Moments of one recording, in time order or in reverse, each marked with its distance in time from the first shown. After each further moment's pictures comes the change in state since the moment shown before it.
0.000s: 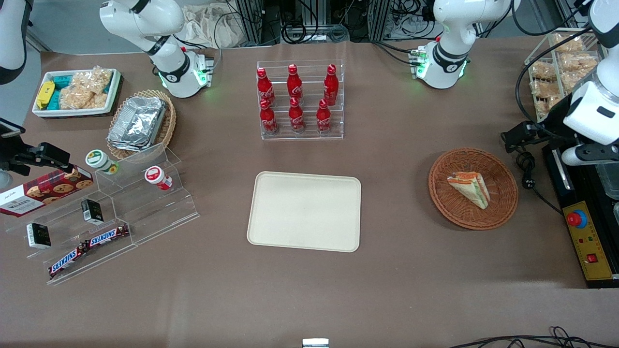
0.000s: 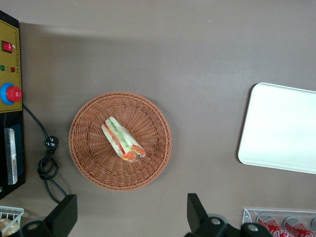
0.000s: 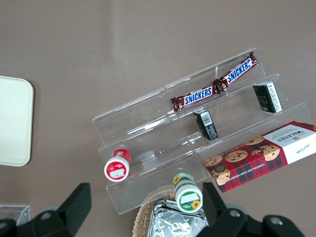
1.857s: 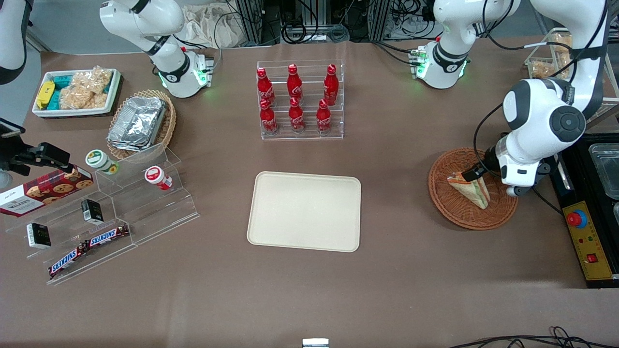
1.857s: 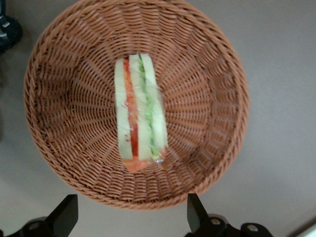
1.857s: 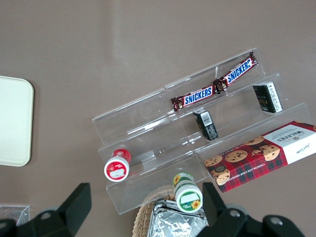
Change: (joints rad) arm 0.011 0.044 0.067 -0.690 0.000 0.567 -0.503
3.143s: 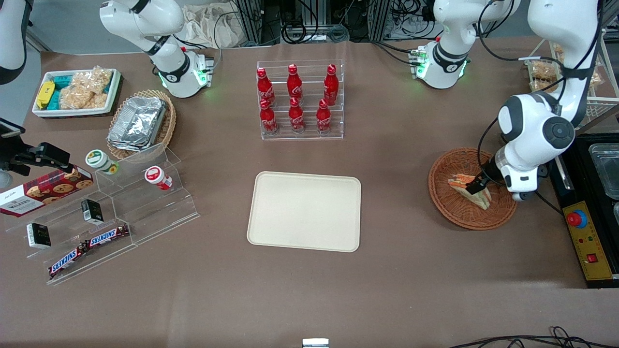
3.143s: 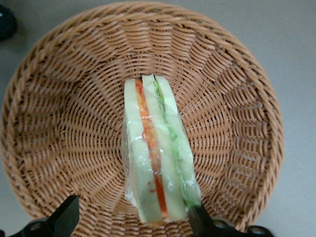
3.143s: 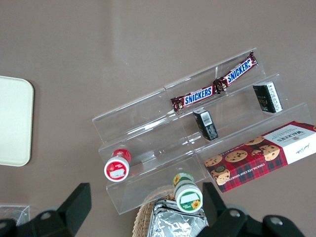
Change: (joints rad) arm -0.001 0.064 0.050 -0.081 0.001 0.225 -0.102
